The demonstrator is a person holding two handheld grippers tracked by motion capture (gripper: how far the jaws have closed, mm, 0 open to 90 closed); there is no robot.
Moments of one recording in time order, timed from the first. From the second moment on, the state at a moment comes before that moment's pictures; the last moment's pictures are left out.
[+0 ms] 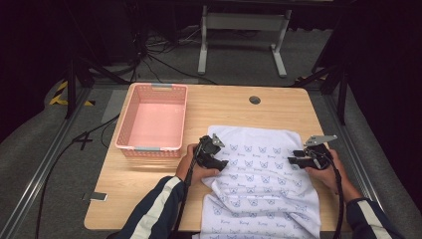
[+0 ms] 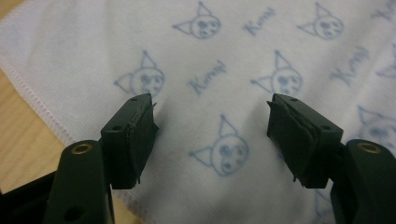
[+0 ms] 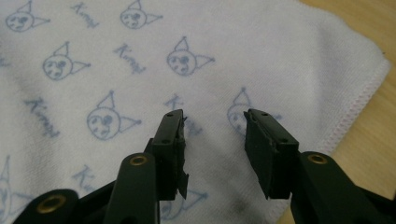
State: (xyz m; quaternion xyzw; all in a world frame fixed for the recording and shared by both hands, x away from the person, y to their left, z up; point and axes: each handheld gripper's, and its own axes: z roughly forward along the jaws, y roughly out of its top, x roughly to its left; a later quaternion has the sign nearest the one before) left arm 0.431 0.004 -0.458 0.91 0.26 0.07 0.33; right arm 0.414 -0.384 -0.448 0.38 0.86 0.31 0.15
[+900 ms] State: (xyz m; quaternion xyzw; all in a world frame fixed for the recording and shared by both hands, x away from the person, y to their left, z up) left arm 0.503 0.007 -0.467 0.83 0.41 0.14 0.34; right arm 0.478 -0.407 -0.449 0.48 0.80 0.29 0.19
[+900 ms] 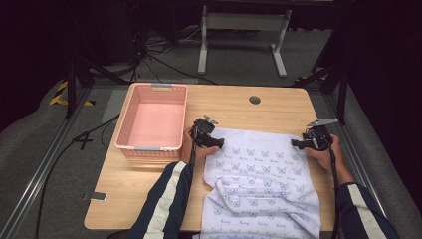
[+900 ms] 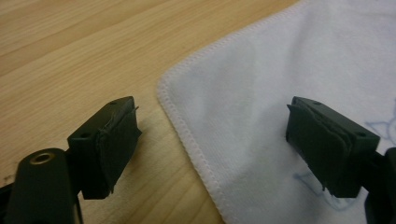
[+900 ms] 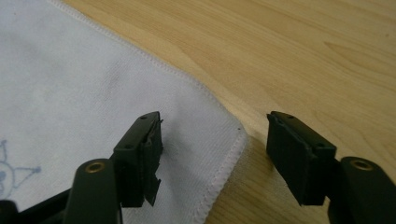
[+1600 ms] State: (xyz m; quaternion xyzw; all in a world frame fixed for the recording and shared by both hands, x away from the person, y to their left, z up) left arm 0.447 0.003 -0.416 0.84 0.29 0.14 0.43; right arm 0.433 -0.393 -0.410 0.38 0.83 0.37 0.17
